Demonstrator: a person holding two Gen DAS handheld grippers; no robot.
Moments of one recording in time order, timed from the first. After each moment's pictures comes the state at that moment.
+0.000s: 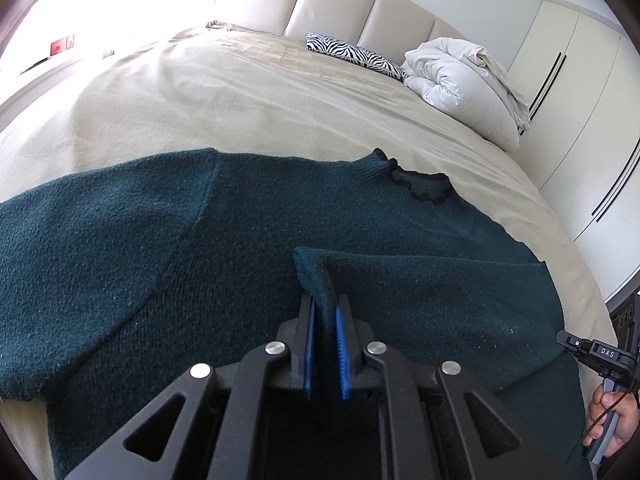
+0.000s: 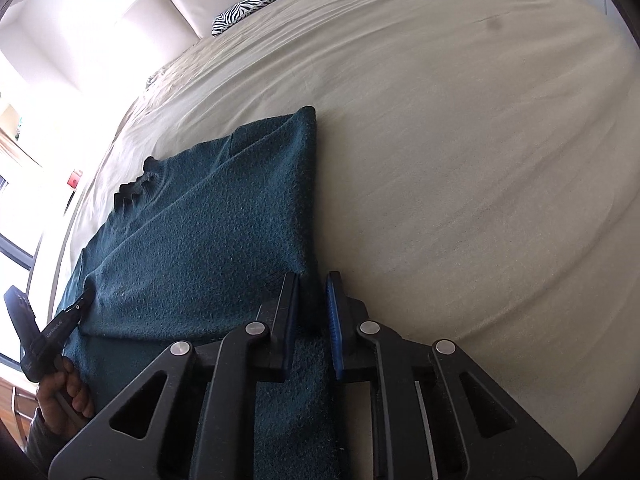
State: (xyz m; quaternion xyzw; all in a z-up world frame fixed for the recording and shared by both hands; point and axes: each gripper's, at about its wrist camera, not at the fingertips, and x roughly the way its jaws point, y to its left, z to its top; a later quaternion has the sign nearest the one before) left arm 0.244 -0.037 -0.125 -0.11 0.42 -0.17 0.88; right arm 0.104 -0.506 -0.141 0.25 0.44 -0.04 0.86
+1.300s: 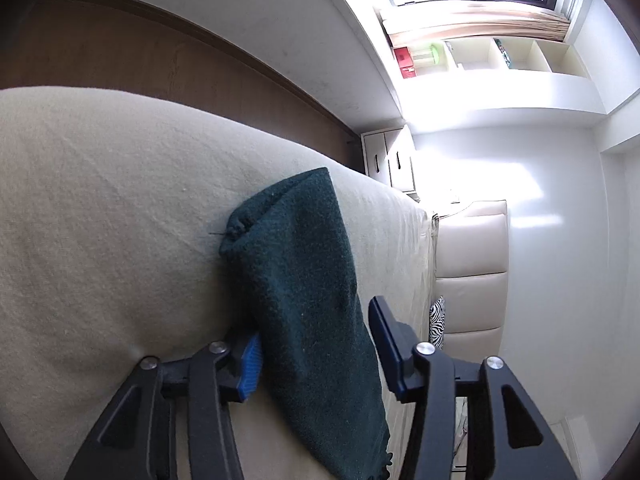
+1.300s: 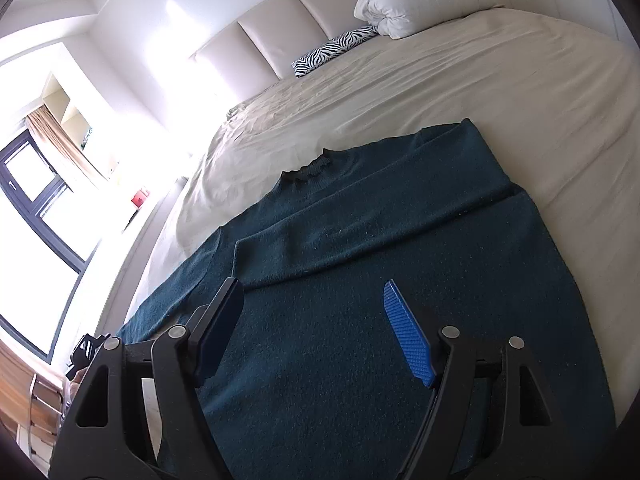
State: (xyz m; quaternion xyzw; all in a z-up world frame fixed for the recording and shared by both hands) left arm 0.116 0.395 -0.156 -0.65 0.23 0.13 0.71; right arm -0.014 -0.312 -0.043 0.28 0.33 0.01 0.90
